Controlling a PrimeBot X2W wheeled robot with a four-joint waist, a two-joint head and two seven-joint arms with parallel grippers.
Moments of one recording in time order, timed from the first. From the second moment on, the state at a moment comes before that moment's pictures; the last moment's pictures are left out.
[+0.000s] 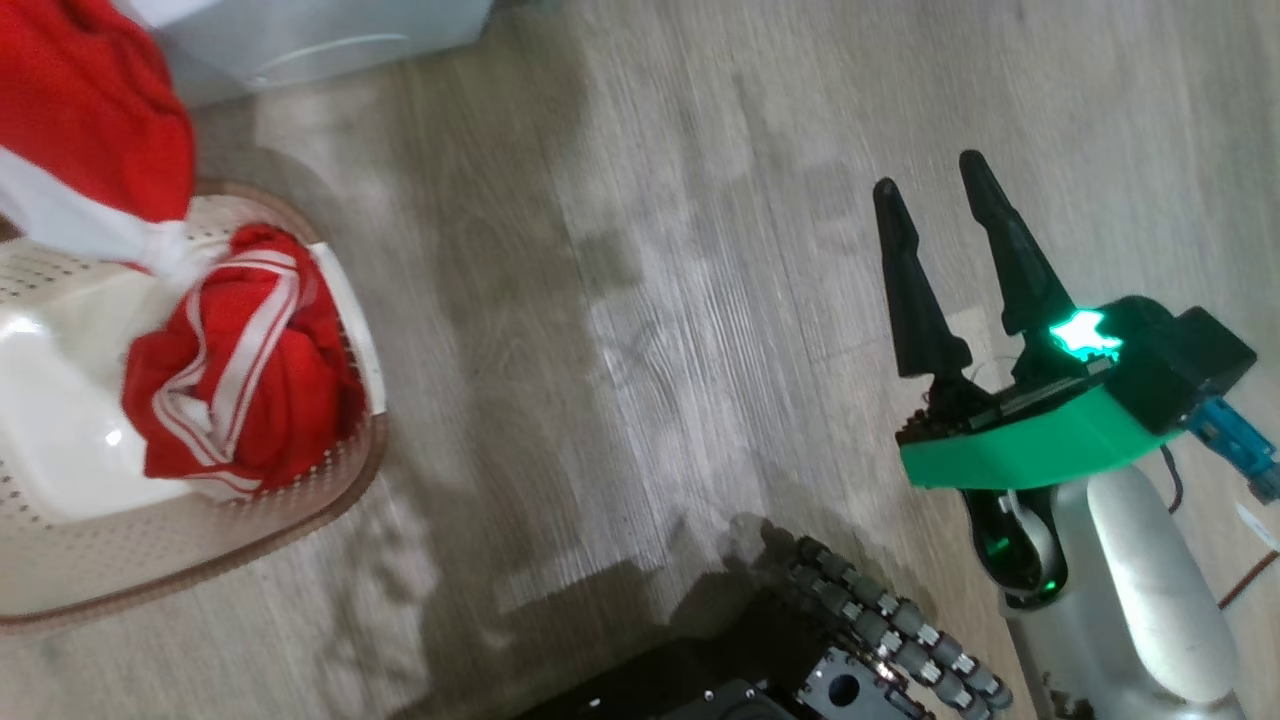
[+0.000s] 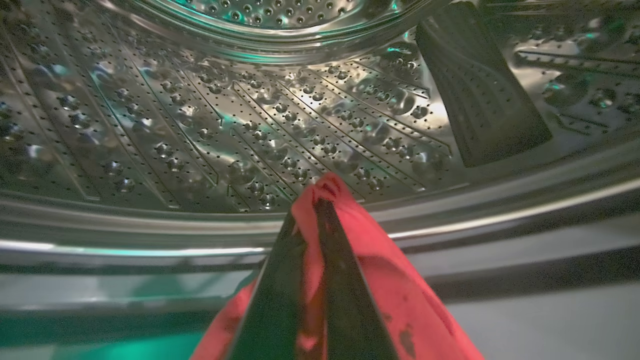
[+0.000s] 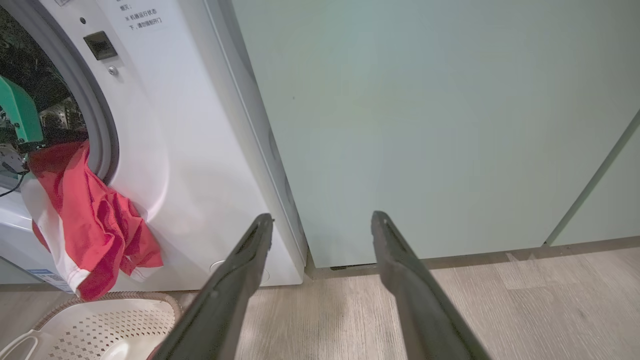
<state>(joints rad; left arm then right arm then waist) -1.28 0.55 -0.26 0.79 -0.51 0.04 0.25 -0.29 -0.05 0.18 -0.01 0.34 0.13 -0.26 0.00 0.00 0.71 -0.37</state>
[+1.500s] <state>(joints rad) -1.35 0.59 -0.17 0.94 -0.50 0.07 -0.24 -0.32 -0.05 0.19 -0.05 0.38 0.13 -0.26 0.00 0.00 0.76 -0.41</state>
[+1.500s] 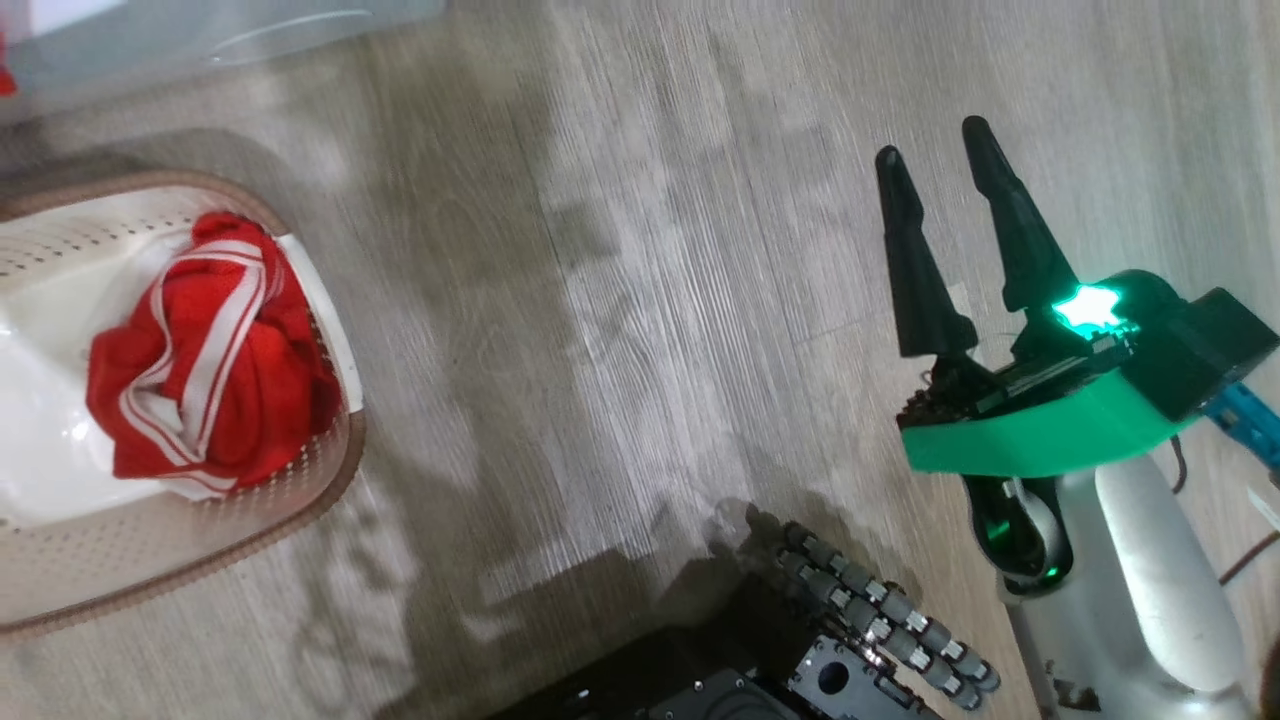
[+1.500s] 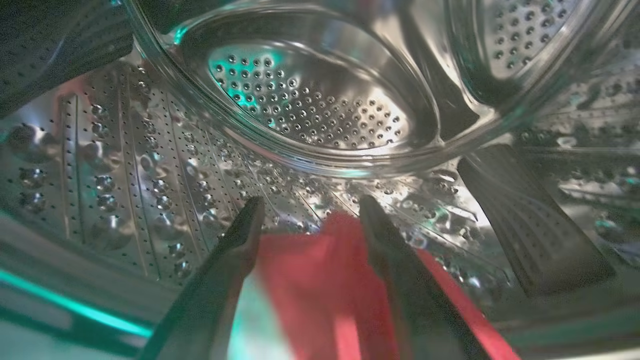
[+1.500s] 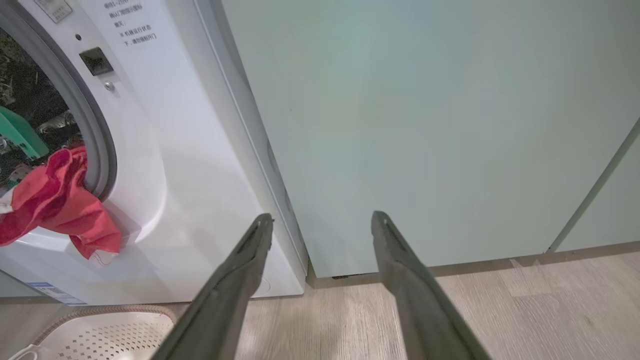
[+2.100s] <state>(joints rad) -0.80 0.42 -0.15 0.29 -0.41 0.20 -0.26 -0.30 -0.05 0.13 0.00 0.31 0.13 -0.26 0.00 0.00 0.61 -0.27</state>
